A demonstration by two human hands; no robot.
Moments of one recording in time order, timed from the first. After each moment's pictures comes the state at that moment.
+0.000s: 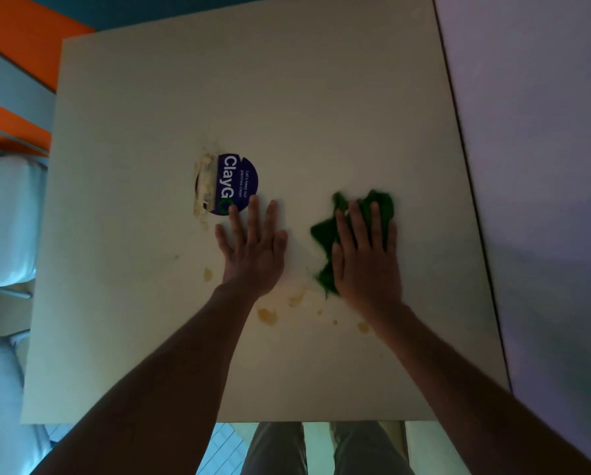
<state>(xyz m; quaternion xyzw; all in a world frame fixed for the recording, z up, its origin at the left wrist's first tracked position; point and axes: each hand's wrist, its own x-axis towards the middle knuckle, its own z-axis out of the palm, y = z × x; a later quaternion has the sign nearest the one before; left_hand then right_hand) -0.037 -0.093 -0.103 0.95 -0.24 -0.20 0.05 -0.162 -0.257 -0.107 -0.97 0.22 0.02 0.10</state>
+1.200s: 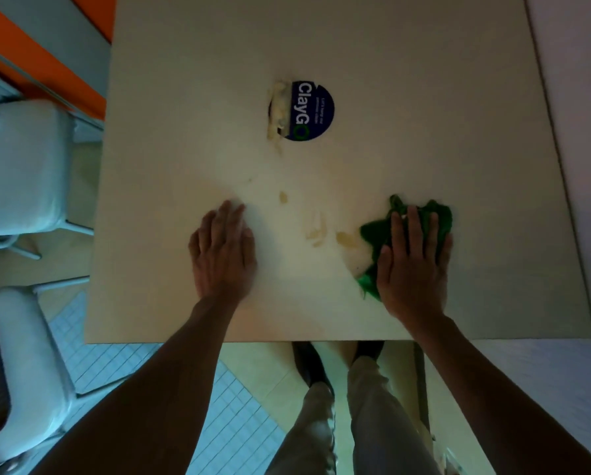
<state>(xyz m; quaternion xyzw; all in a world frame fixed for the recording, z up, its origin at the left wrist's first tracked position) -0.073 0.123 -0.107 0.98 -0.17 -0.04 0.09 -0.240 -0.125 -0.106 -0.95 0.31 0.05 0.09</state>
